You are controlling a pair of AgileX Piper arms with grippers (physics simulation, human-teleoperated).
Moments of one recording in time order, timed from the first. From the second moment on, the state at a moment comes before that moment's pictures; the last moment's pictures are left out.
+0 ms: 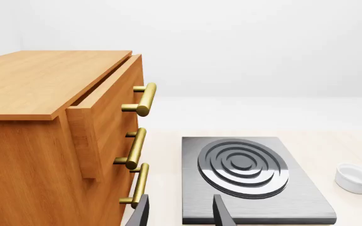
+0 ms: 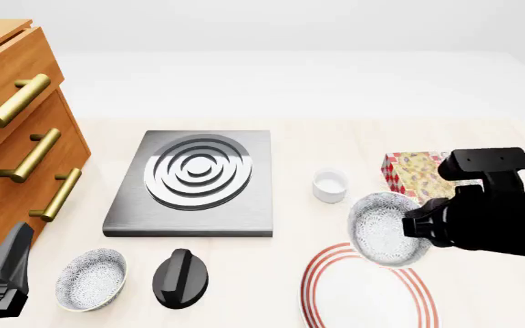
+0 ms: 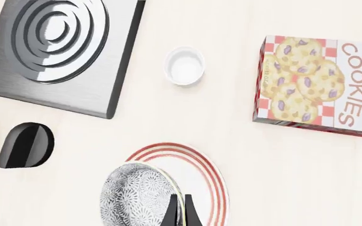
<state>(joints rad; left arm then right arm) 0.00 0.01 0.00 0.00 0.00 0.37 0.94 -0.62 0.61 0.21</state>
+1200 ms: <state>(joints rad) 0.00 0.01 0.00 0.00 0.00 0.51 1.06 -0.35 0.39 0.24</state>
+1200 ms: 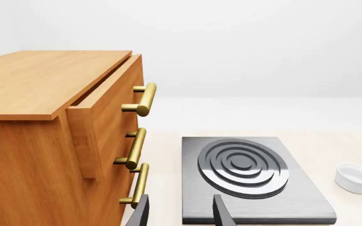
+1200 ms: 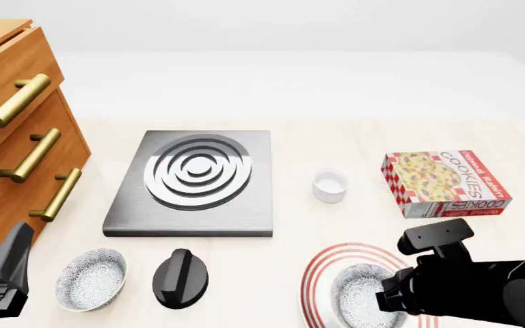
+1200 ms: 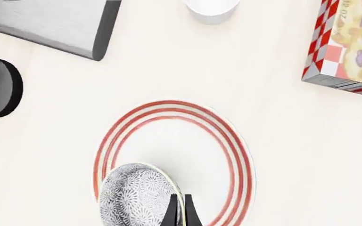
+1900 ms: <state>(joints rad) 0.00 0.01 0.00 0.00 0.00 0.43 1.19 -0.31 0.26 0.22</state>
